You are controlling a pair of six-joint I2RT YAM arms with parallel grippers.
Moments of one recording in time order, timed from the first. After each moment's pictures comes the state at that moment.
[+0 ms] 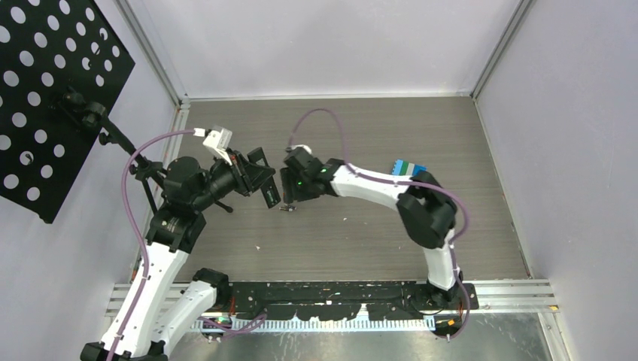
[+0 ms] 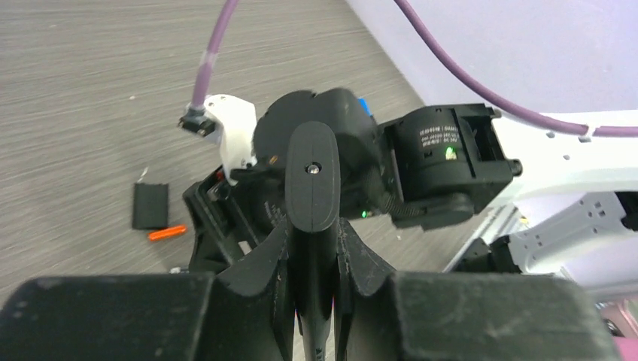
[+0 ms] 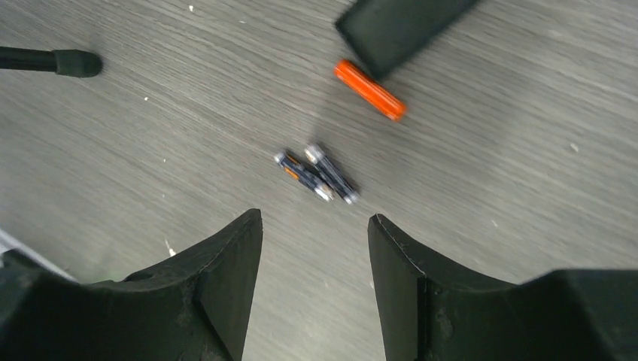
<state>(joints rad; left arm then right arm) -0.29 0.74 0.90 -0.29 0.50 -0.42 0.89 1.93 1.45 -0.40 0.02 0.63</state>
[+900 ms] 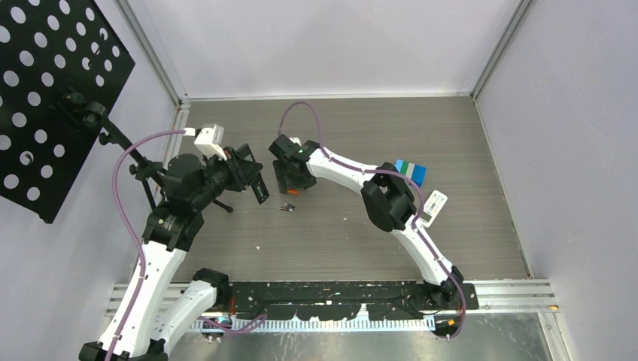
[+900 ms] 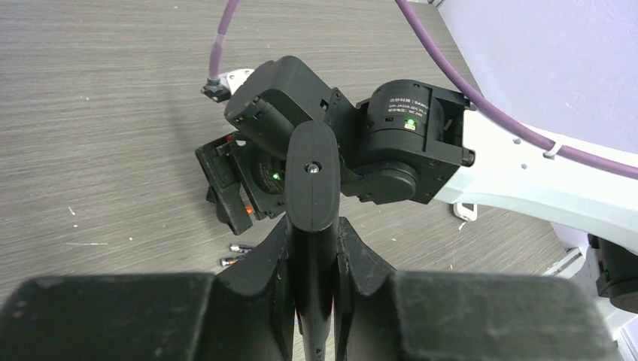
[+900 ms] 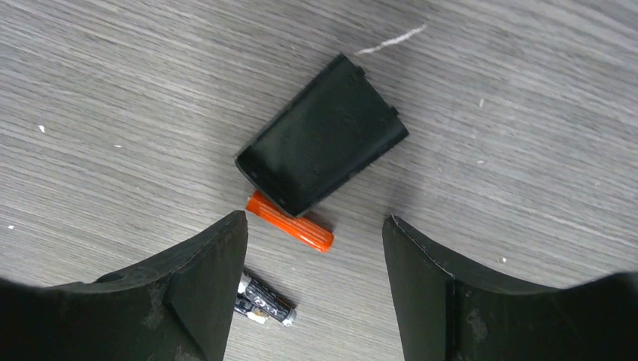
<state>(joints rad) -0.29 0.74 0.95 -0.44 0.23 -0.40 0.88 2.38 2.04 -0.79 0.14 0.54</state>
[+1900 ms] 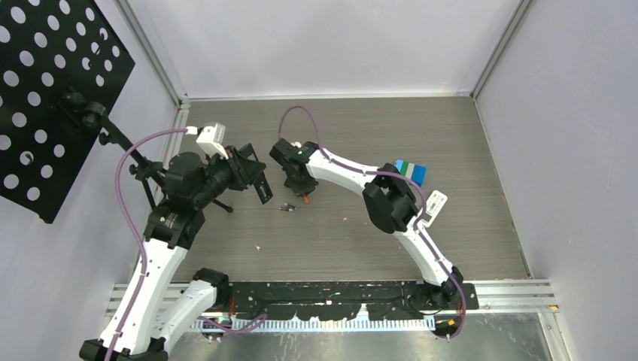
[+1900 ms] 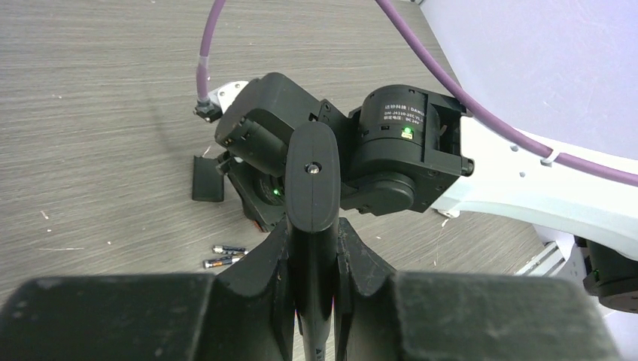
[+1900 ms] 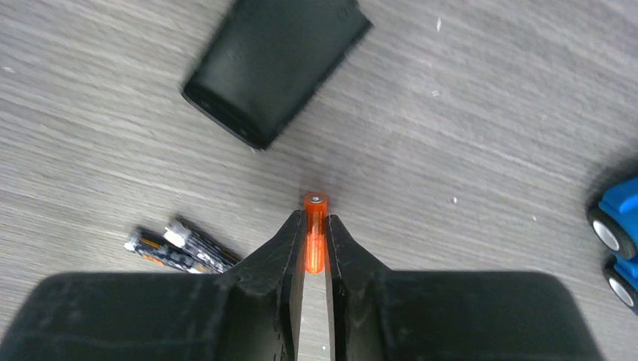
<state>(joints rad) -0.29 0.76 0.95 -0.42 0.27 -0.43 0.89 2.39 2.08 -0.93 0.20 0.46</state>
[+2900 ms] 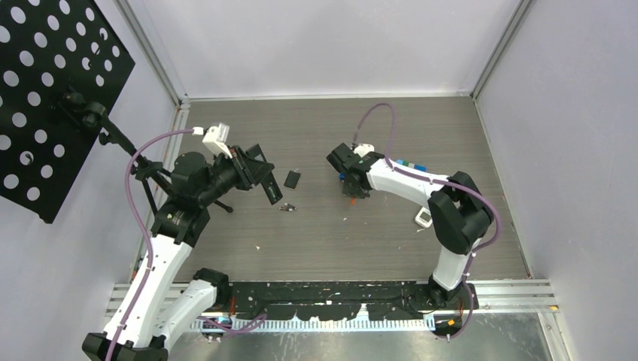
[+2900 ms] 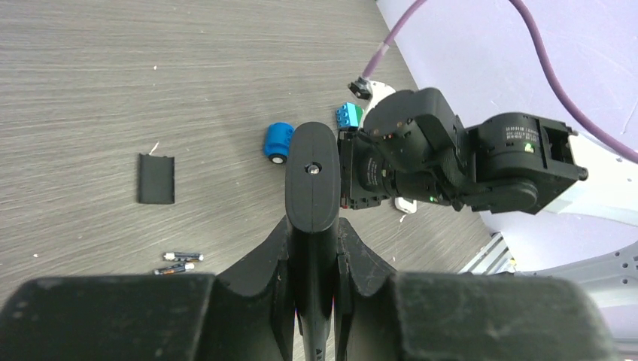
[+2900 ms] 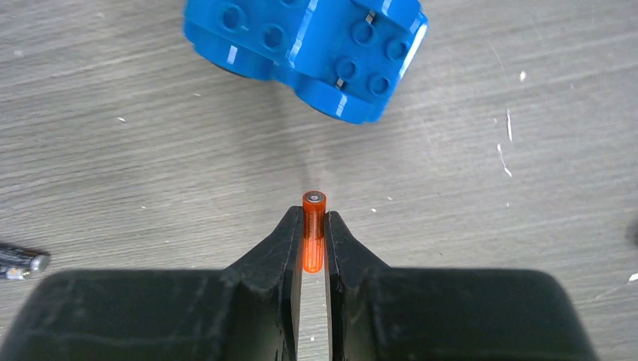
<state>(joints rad) -0.29 0.78 0.90 -0.32 0.36 -0.53 0.73 1.80 1.29 -0.71 0.37 0.82</state>
